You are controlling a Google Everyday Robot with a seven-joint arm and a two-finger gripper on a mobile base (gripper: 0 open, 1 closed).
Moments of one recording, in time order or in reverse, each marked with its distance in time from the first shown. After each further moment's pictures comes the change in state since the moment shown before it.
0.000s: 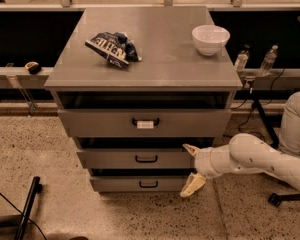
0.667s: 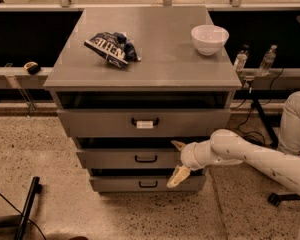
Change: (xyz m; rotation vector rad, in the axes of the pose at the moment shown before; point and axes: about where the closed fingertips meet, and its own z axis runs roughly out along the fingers) arm 0.004 -0.036 0.076 -0.018 -0.039 0.043
